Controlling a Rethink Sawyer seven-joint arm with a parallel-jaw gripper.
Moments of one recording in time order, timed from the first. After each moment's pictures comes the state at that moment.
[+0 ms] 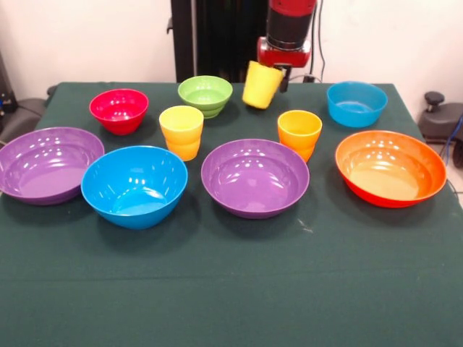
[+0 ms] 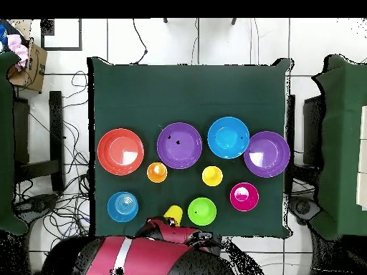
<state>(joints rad) -0.10 -0.43 -0.09 2.25 -0.10 -0.17 1.72</state>
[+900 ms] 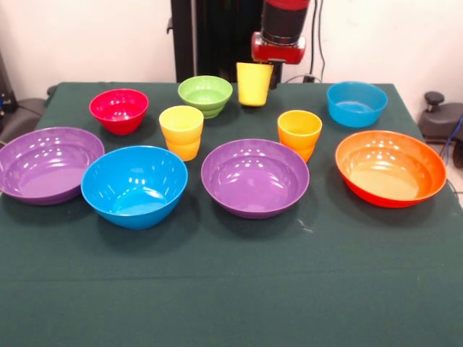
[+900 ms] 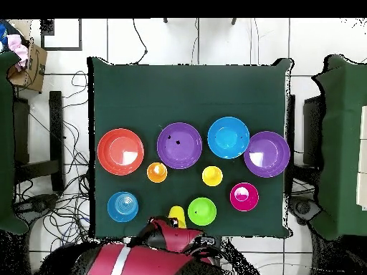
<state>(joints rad) -0.10 -0.48 -0.11 2.26 -0.11 -0.18 1.72</state>
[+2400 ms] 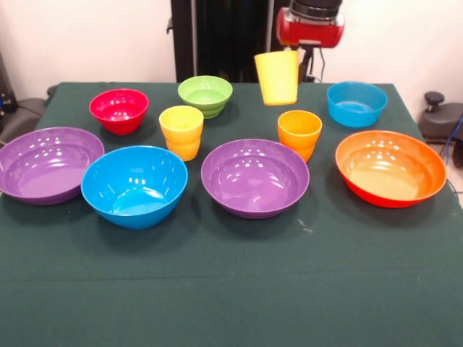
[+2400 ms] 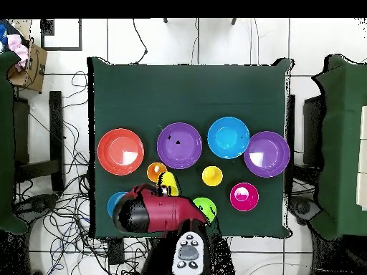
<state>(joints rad) 0.00 -0.76 -0.09 2.07 -0.09 0.20 1.72</state>
